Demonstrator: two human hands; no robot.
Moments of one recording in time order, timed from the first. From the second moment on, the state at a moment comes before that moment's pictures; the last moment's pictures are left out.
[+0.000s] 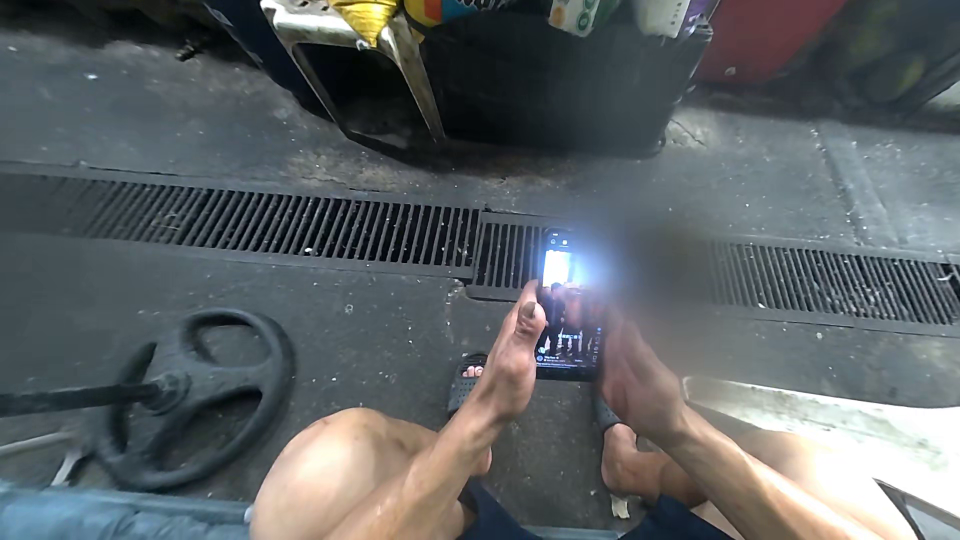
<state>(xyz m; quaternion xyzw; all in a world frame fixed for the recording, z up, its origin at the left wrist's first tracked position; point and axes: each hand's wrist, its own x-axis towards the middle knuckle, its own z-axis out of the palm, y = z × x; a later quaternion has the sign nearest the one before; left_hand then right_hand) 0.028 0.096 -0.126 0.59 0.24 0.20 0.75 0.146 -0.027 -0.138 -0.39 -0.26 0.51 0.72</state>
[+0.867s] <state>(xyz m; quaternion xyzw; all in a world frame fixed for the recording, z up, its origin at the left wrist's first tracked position) 0.029 0.096 -0.129 0.57 0.21 0.21 0.76 0.150 -0.027 -0.138 -0.38 -0.28 0.52 0.71</state>
